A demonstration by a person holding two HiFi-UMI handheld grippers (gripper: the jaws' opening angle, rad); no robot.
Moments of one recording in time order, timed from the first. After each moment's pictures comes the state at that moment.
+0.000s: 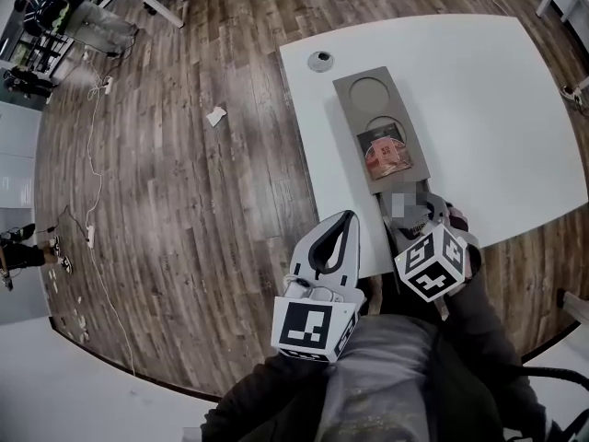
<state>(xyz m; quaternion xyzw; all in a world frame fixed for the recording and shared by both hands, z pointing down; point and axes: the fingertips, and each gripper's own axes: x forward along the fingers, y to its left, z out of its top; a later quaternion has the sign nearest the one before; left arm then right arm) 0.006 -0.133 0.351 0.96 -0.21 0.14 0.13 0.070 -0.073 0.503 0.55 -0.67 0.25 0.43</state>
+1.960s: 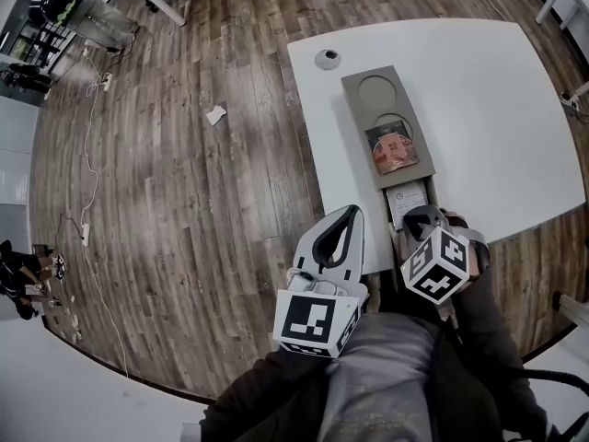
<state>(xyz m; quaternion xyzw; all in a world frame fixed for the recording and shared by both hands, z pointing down) -0.004 -0.136 0.350 0.96 -0.20 0.13 0.14 0.048 -0.057 0.509 0.47 -0.69 0.23 0.50</state>
